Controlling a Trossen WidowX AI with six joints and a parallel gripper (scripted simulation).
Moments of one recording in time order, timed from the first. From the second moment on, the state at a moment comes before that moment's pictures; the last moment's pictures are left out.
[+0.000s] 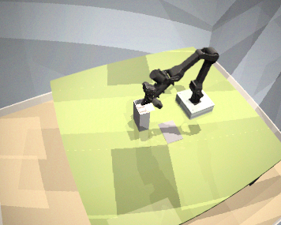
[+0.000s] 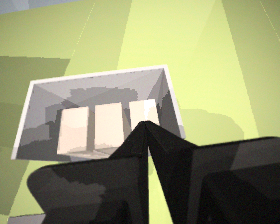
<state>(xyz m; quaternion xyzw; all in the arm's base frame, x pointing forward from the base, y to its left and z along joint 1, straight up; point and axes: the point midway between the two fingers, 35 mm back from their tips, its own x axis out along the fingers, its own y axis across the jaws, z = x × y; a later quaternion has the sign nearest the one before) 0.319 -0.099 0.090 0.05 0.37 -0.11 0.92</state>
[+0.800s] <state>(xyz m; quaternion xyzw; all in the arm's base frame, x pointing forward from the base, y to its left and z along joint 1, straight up) 0.307 -0.096 0.090 0.05 0.37 -0.12 0.92</state>
